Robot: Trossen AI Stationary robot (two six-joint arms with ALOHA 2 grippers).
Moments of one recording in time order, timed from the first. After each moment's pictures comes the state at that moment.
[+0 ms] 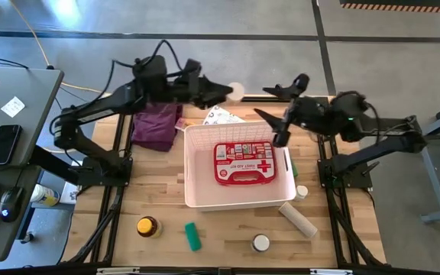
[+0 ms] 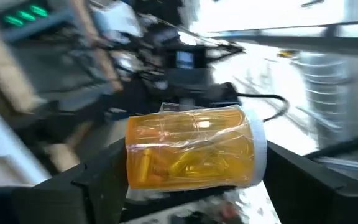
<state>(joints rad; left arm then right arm) 0.24 1.45 1.69 -0.11 0.28 -1.24 0.05 1.14 1.31 0.06 0.37 -0.34</state>
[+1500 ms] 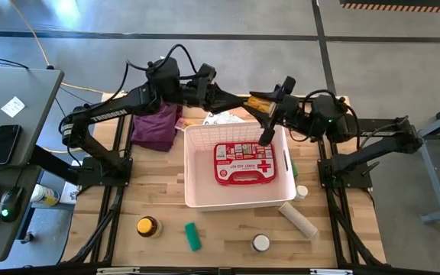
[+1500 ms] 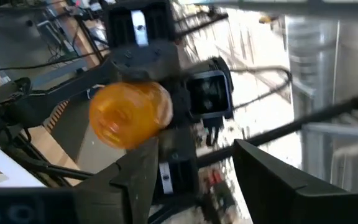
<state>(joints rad) 0.25 1.52 1.69 0.00 0.44 -1.23 0.01 1.21 1.31 0.05 0.43 -0.24</state>
